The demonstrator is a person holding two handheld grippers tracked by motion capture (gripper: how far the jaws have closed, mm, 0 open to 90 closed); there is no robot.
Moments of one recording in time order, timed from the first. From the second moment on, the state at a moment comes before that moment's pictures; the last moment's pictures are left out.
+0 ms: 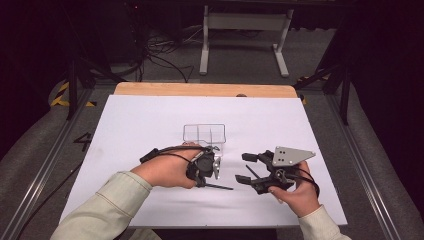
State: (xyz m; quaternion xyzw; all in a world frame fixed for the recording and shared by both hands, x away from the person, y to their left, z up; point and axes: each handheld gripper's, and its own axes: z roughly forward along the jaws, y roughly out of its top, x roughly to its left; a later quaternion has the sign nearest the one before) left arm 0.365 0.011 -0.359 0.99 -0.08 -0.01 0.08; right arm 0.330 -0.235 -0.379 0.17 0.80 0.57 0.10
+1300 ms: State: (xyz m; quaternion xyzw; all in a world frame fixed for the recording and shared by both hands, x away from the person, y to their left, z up) left arm 0.365 0.013 -0.366 1.00 -0.07 -0.02 0.06; right arm 0.344 -0.164 -0.396 0.11 0.90 0.41 0.01
